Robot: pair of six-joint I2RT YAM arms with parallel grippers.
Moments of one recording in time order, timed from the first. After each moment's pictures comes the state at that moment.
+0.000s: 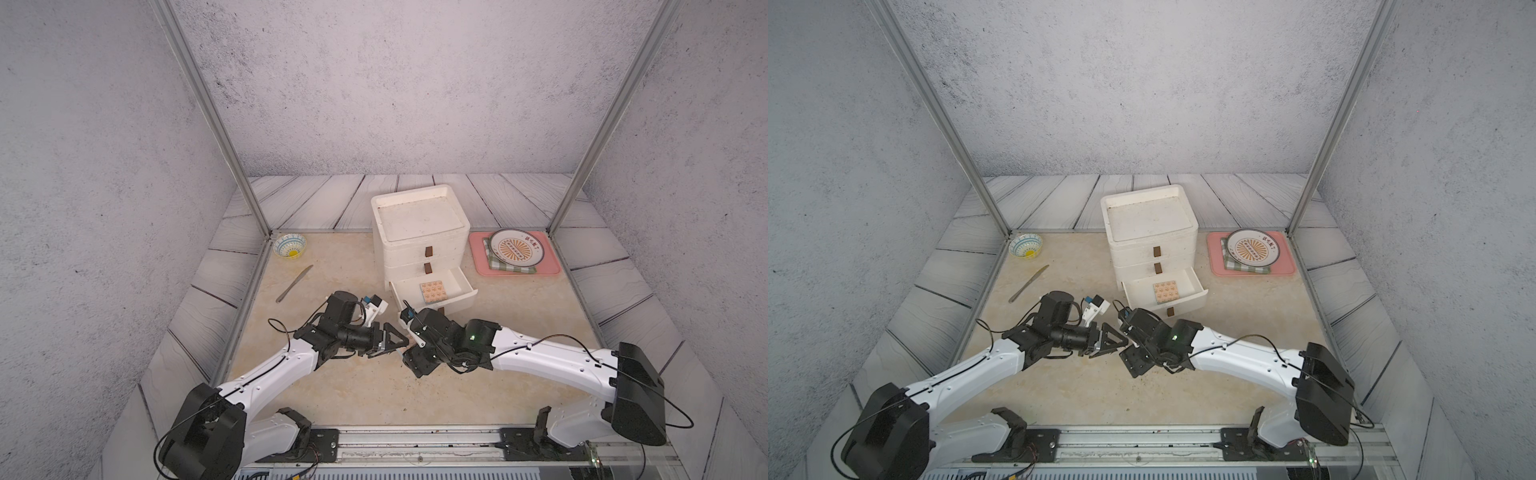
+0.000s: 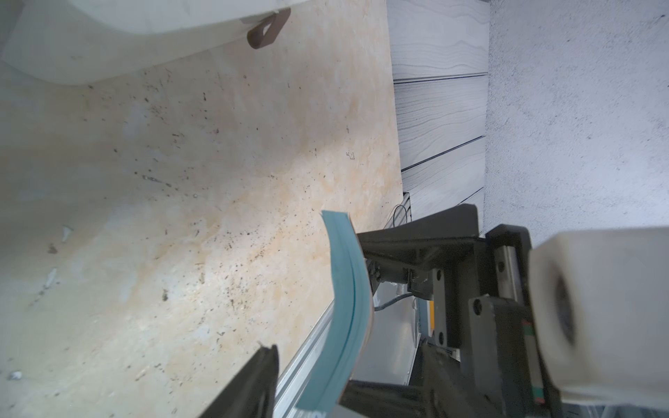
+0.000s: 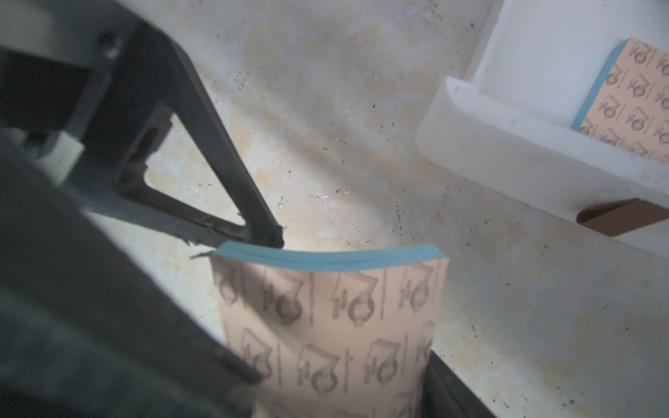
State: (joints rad) left arm -0.53 1.18 0.61 -0.14 0.89 -0.76; right arm 1.09 1.43 1.07 -0.66 0.06 0.35
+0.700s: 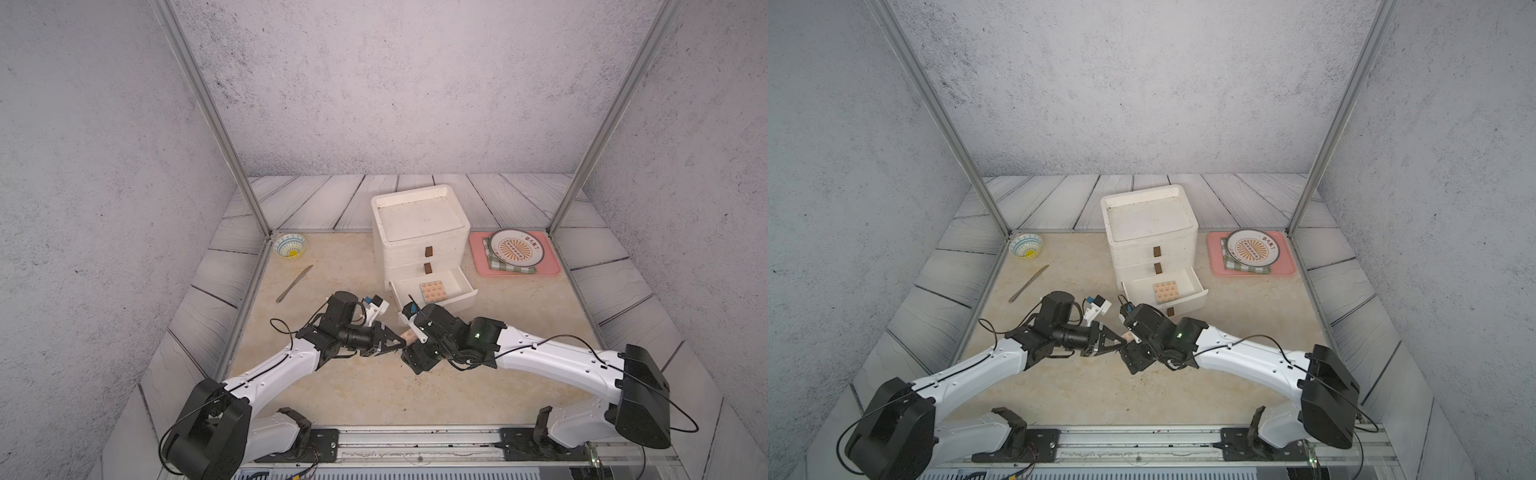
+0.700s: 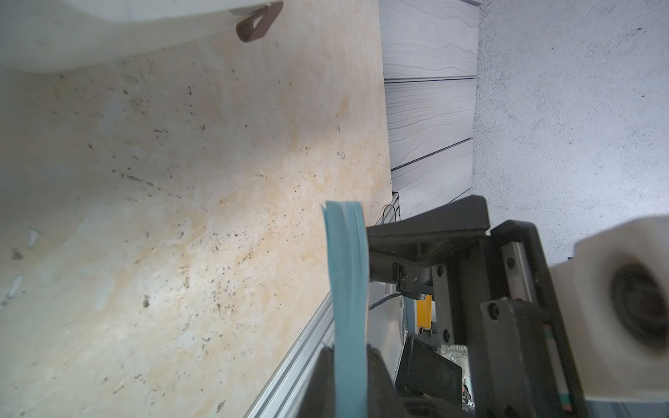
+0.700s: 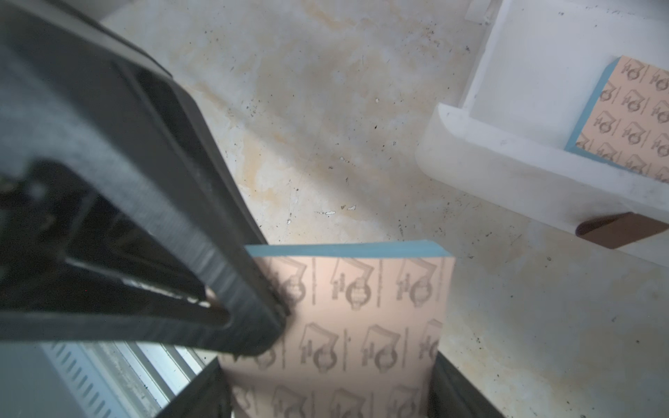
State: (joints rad) left arm -0.53 1.21 0.60 -0.07 0.91 -0.81; right arm 1.07 1.40 1.06 -0.62 0.03 0.36
